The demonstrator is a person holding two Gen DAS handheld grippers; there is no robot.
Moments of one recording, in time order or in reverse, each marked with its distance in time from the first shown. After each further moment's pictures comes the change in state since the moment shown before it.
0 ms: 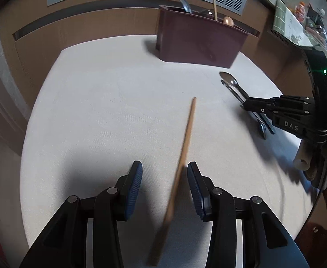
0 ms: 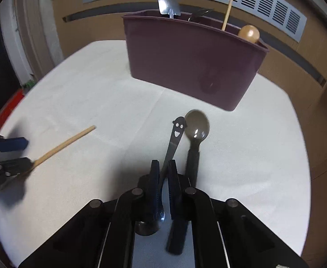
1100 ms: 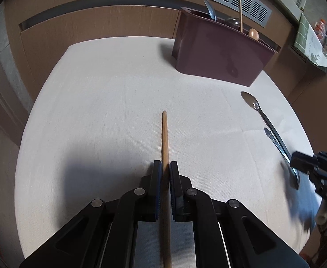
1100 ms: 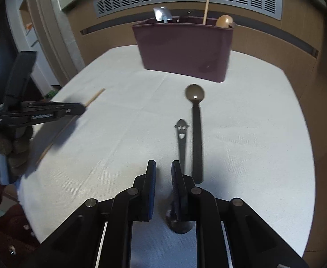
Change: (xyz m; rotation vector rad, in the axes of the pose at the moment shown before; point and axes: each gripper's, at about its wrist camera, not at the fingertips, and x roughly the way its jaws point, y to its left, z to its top) left arm 0.025 0.013 0.034 -0.118 -0.010 0.052; right arm -0.040 -0.016 -0.051 0.046 -0.027 0.080
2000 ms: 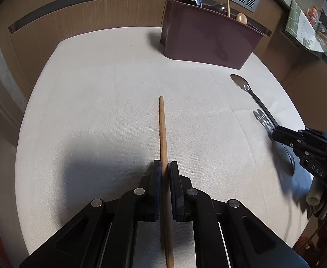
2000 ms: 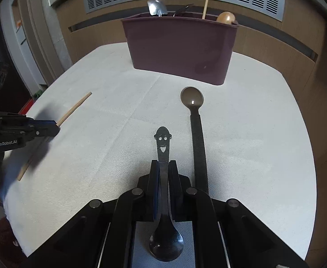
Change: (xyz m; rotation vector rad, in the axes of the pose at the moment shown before) left arm -0.006 -0.005 -0.005 0.050 0.075 -0.035; right arm 0.021 0.007 0.011 0.011 -0.009 -0.032
